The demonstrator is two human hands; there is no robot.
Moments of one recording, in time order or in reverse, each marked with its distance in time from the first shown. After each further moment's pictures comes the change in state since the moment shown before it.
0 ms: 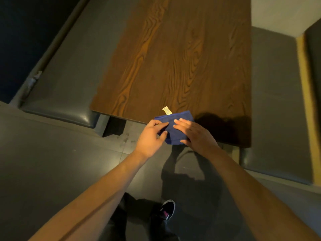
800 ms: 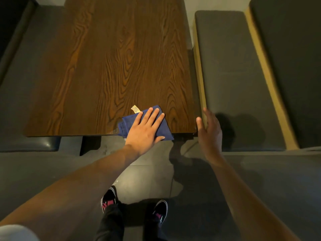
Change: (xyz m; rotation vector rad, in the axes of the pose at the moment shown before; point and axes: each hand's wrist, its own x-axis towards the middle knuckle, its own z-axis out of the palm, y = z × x) left_hand 0.056 0.065 0.144 1.082 -0.156 0.505; right_hand -0.160 0.069 -0.045 0.446 0.613 1.107
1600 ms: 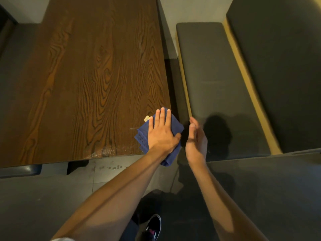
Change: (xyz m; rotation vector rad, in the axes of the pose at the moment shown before) left_hand 0.109 0.103 -0.034 -0.344 -0.043 -0.257; right_hand 0.026 -0.008 -0.017 0.411 0.110 0.130
